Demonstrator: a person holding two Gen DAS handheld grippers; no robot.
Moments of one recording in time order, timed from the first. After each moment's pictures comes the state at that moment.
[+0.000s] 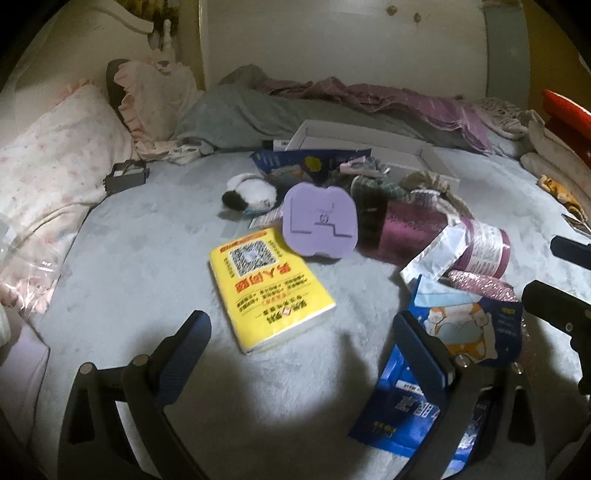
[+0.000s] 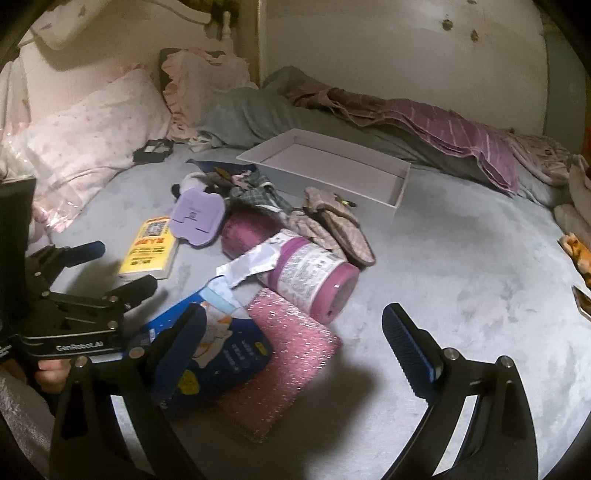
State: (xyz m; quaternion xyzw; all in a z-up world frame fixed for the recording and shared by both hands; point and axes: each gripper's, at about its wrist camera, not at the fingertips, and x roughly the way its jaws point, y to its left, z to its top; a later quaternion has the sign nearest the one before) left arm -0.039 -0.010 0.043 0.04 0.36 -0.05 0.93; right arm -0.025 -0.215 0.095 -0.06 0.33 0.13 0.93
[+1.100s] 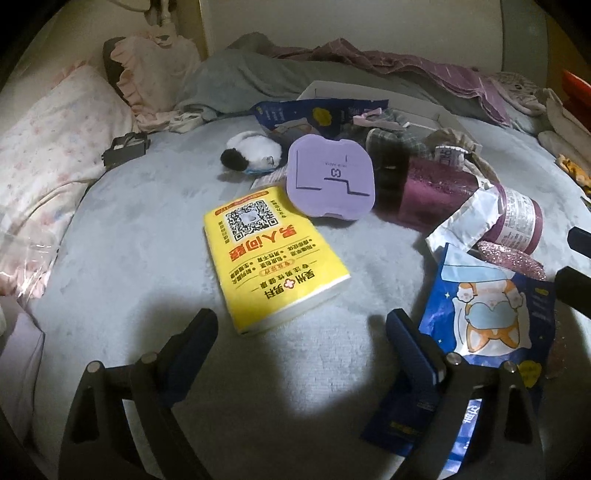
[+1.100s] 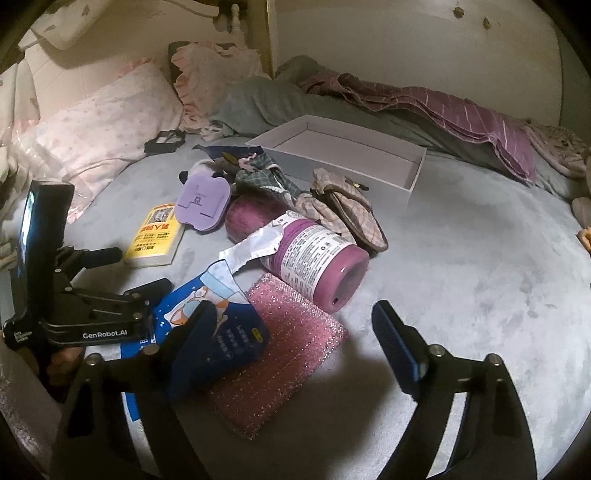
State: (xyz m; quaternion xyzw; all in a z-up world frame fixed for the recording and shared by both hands) left arm -0.023 -0.010 0.017 0.05 0.41 -0.03 0.91; right arm -0.019 -0.226 0.079 -0.04 0.35 0.17 0.92
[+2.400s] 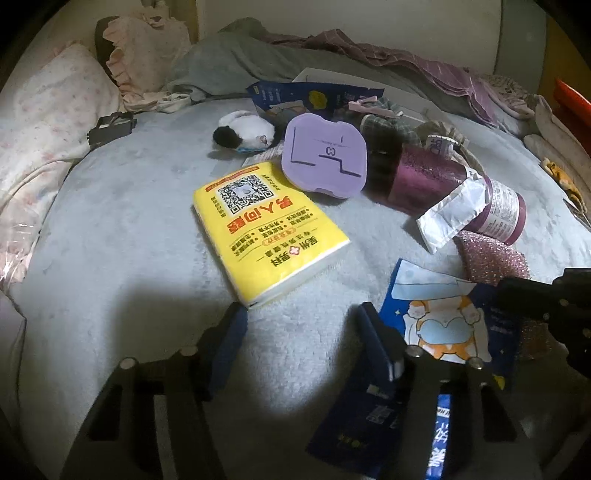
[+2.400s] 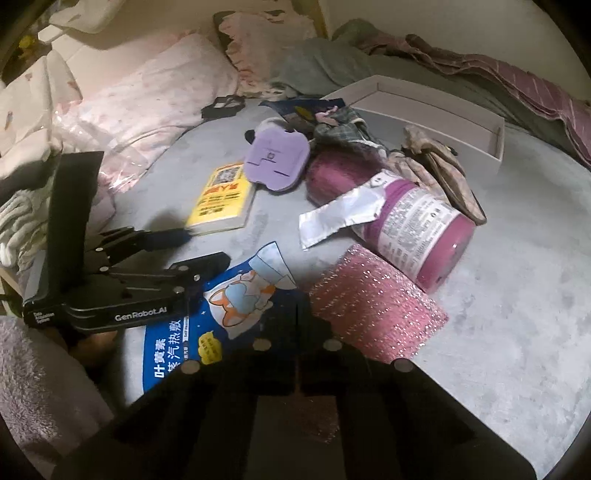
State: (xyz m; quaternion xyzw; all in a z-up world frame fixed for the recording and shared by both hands) left arm -0.031 0.000 0.013 0.02 0.44 -0.06 0.90; right arm -0.012 -0.196 0.059 -0.02 0.42 0.29 0.86
